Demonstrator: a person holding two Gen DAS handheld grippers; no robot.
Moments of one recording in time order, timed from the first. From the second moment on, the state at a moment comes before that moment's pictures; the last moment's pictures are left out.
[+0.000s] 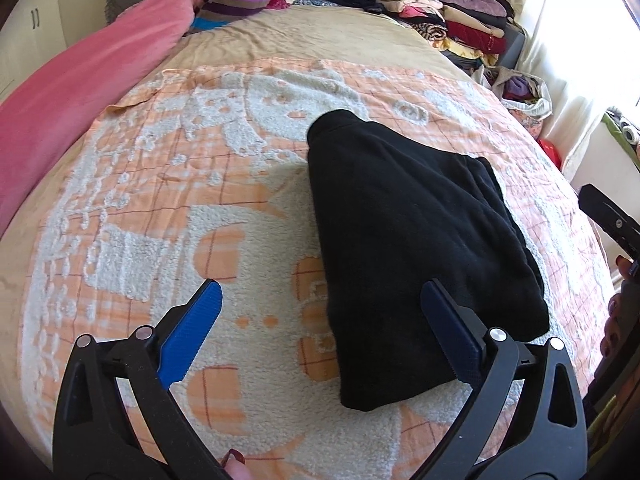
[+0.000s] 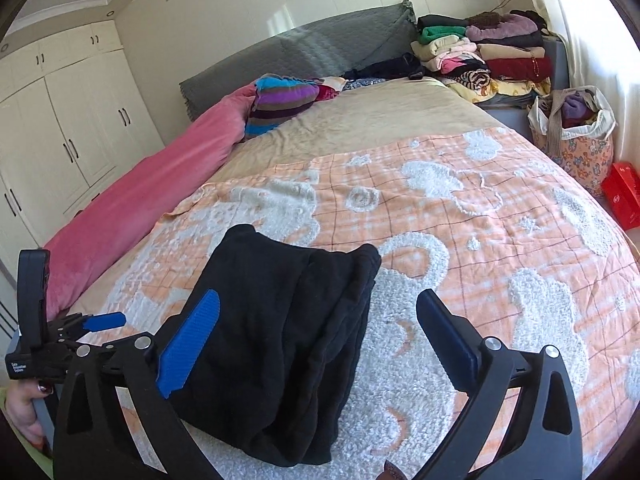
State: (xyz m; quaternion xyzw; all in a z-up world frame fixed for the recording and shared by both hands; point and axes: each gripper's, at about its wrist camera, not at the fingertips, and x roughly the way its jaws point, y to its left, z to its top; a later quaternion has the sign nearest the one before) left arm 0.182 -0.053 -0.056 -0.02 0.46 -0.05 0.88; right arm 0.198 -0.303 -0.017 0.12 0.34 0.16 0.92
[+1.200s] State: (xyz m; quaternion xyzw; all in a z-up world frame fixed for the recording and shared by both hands) left arm 0.214 -0.067 -0.108 -0.08 0.52 -0.11 0.85; right arm 0.261 -0.265 -0.109 0.16 0.50 0.23 0.82
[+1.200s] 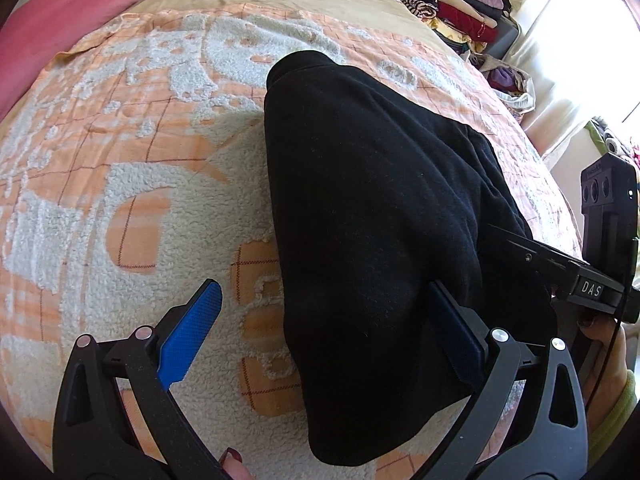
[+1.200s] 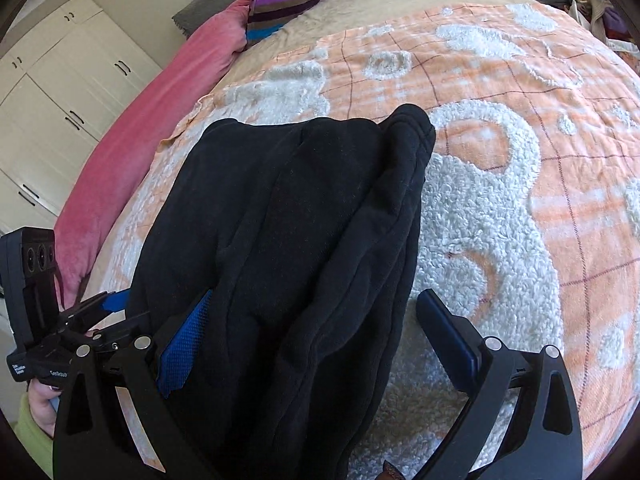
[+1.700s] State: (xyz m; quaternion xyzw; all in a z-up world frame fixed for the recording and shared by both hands) left arm 0.228 -0.078 -0.116 -0.14 0.52 -0.16 0.83; right arm 0.277 -0.260 -0.118 0.18 0.51 0.28 0.79
